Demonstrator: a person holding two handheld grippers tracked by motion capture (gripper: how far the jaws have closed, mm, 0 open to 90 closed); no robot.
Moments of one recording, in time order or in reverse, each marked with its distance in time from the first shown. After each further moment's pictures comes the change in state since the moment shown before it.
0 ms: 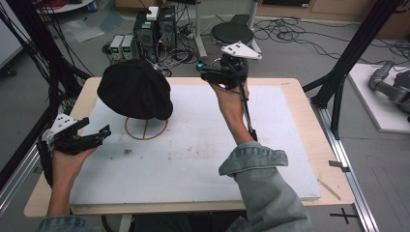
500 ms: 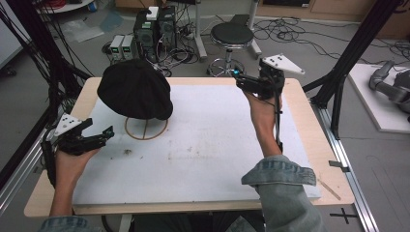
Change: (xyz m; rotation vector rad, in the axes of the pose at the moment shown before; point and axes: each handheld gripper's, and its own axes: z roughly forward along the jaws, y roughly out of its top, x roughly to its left) left arm -0.007 -0.002 0.004 0.008 -0.006 0.011; right arm -0.058 -0.021 -0.062 -0.019 -0.111 0.059
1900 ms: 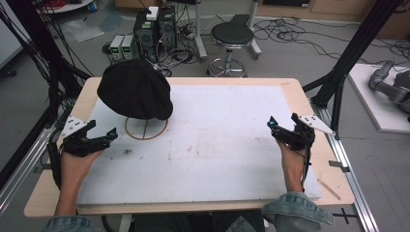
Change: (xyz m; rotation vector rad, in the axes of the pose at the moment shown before) left arm -0.005 -0.009 0.008 0.009 0.013 0.014; right arm -0.076 -0.144 -0.086 0.110 -0.135 0.119
